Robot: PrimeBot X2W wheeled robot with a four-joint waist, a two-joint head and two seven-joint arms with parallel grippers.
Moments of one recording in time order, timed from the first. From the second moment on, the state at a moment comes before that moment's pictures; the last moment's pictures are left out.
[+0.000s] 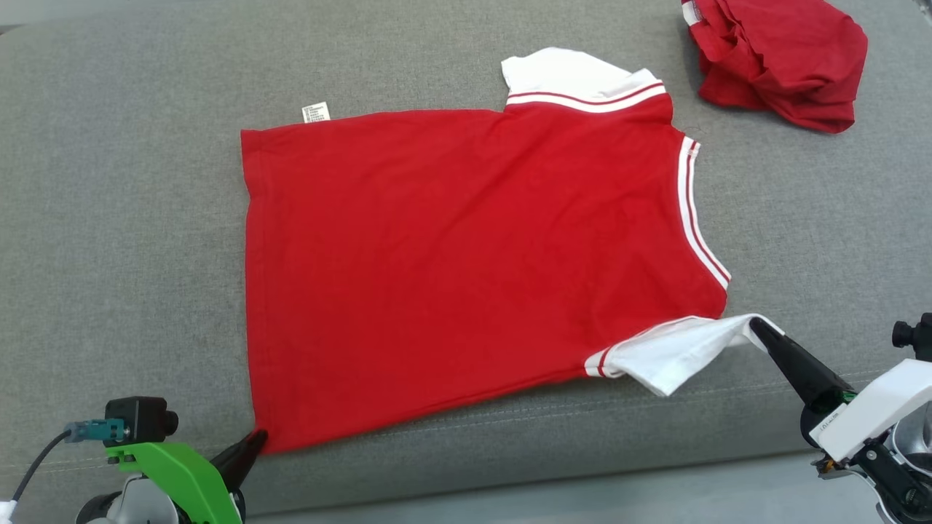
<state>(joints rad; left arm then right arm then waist) -0.10 0.47 -0.54 0.25 -1.10 -0.09 0.20 0.02 -0.57 0.40 0.03 1.25 0.12 0.03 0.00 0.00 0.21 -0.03</state>
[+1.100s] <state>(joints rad) -0.16 0.51 -0.57 0.16 -1.16 -0.10 0.30 -0.03 -0.60 0.45 -0.04 1.29 0.12 0.12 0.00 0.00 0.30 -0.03</state>
